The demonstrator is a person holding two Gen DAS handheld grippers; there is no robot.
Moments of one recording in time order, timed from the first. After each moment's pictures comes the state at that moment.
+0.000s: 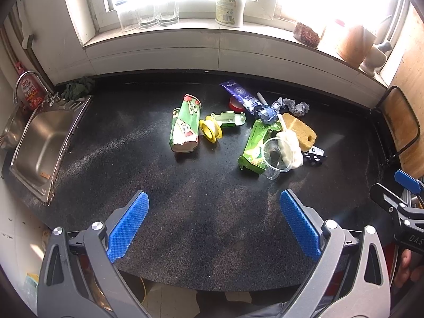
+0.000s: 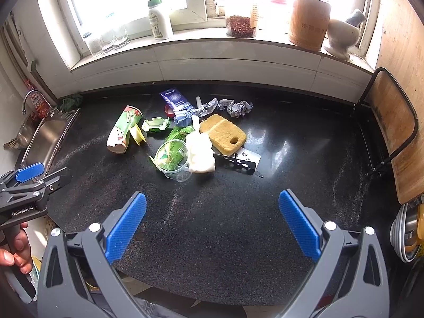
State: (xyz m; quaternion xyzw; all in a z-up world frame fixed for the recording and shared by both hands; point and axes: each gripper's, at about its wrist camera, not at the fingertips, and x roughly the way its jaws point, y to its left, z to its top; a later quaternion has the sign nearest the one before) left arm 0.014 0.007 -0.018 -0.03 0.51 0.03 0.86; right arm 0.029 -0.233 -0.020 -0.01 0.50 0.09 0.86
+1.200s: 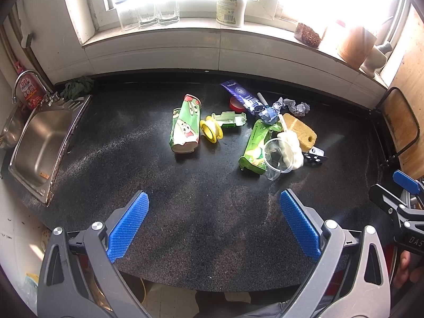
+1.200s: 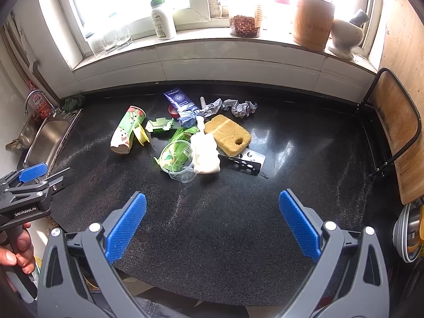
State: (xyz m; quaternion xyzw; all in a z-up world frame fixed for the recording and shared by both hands) left arm 0.016 0.008 -0.018 -0.03 0.51 0.03 0.86; right arm 0.031 -0.226 -0.019 -0.01 0.50 0.10 0.86
